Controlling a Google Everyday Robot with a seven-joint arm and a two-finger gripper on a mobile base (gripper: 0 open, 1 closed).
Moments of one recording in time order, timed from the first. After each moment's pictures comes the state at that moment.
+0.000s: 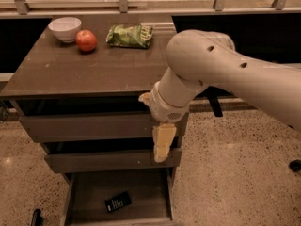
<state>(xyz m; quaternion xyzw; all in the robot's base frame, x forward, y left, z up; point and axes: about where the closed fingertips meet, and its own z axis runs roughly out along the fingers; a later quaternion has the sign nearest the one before) 0.488 -0.009 0.787 -0.78 0.60 0.07 0.18</state>
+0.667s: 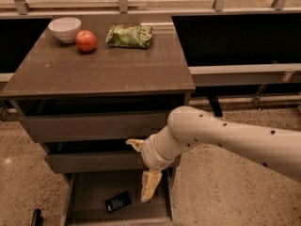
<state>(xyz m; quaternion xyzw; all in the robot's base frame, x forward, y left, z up) 0.448 0.041 0.634 -0.78 0.55 0.19 0.25</state>
